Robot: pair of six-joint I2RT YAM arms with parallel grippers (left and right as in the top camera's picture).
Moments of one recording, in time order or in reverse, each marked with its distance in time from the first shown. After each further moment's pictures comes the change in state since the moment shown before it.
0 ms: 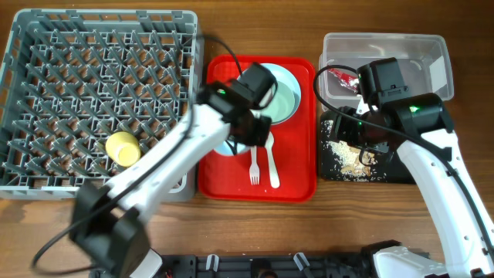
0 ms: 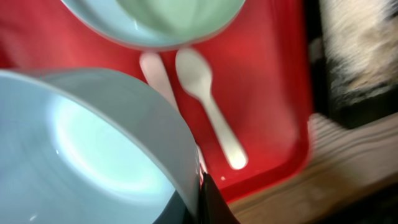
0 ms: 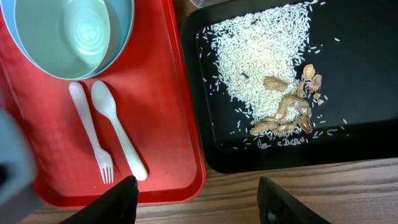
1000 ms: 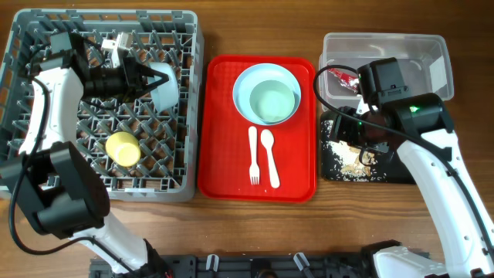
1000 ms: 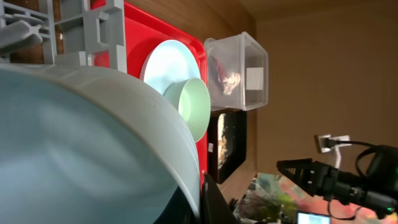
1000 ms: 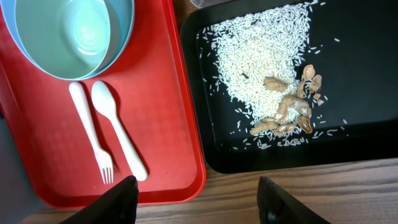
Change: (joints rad) left arm 0.920 0.191 0.064 -0.002 0.984 0.397; right arm 0.000 0.000 0.000 0.000 0.000 -0.001
